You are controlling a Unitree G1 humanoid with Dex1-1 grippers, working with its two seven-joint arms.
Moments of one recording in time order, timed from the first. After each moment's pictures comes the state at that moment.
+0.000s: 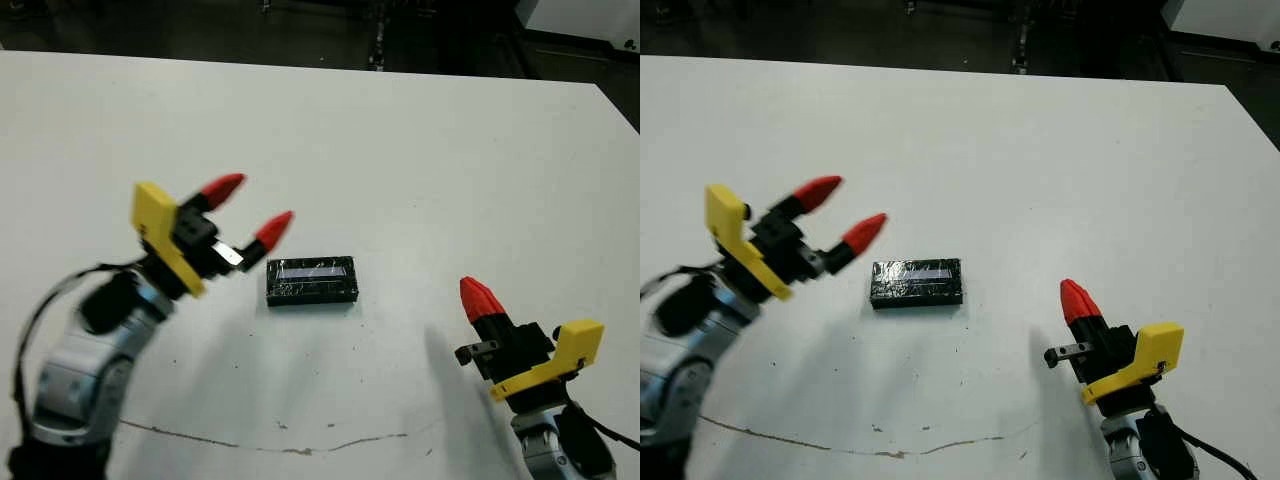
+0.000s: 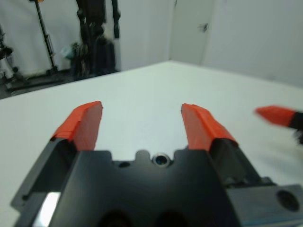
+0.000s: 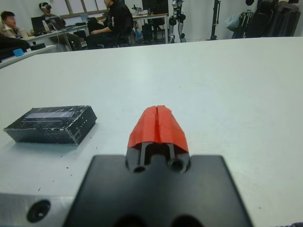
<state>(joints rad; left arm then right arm) -0.11 0.29 -0.08 -0.53 -0.42 0.42 -0.43 0.38 -0.20 -0.05 -0.45 0.37 0.09 0.30</state>
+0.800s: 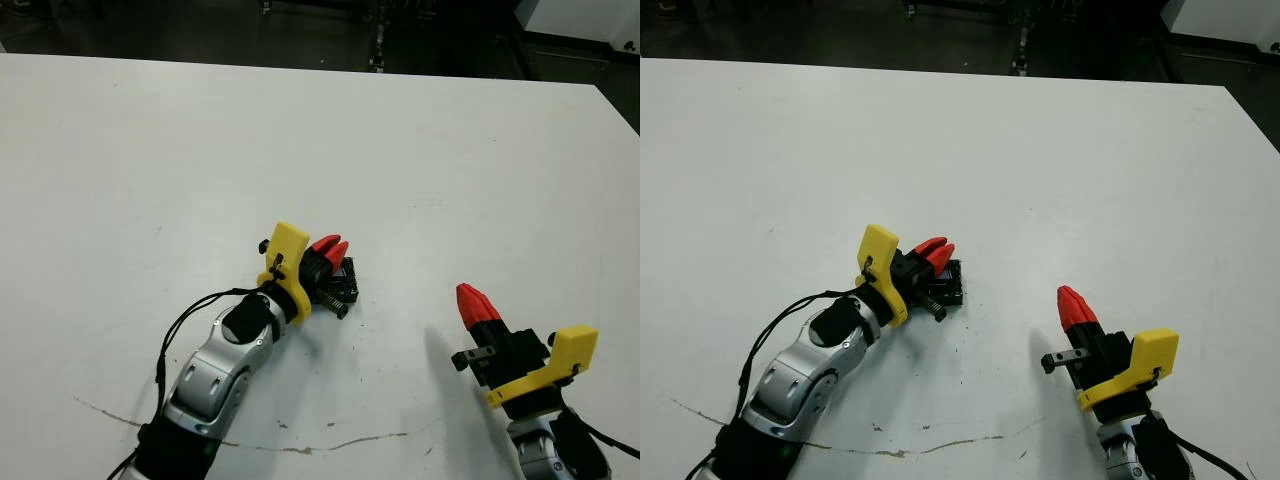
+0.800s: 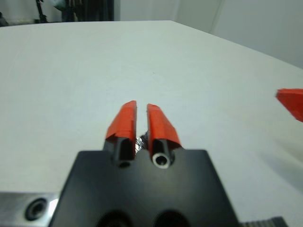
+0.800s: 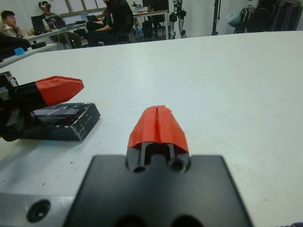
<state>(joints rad) -0.18 0.07 -0.33 -0.12 -0.15 0.34 -0.22 0.40 -0.19 -0.04 -0.45 0.37 0.08 0.30</state>
